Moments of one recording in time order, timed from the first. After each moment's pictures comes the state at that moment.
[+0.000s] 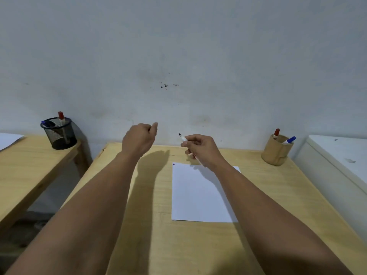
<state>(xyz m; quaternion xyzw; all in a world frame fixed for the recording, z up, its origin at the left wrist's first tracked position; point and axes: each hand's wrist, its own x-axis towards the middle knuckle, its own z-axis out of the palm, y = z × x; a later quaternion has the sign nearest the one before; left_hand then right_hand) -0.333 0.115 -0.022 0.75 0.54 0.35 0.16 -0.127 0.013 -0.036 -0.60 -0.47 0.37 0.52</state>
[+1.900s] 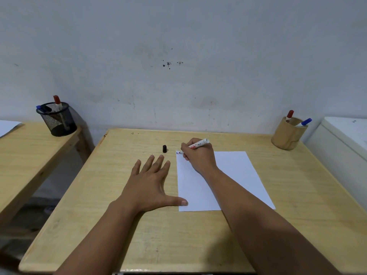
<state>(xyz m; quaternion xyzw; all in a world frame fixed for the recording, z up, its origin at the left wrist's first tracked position) -0.371 -0.007 -0.108 0.89 0.45 0.03 0.10 -0.159 0.017 -0.115 -0.69 -0.43 0.30 0.51</state>
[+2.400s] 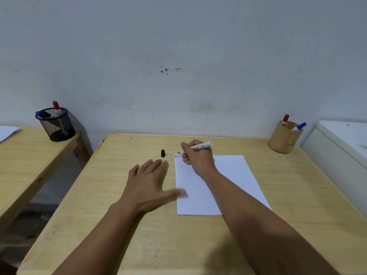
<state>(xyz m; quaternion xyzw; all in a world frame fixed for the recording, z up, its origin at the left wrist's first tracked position) -0.368 -0.006 -0.098 0.86 0.47 0.11 0.14 -0.156 0.021 -0.108 -0.62 -0.35 0.38 0.59</state>
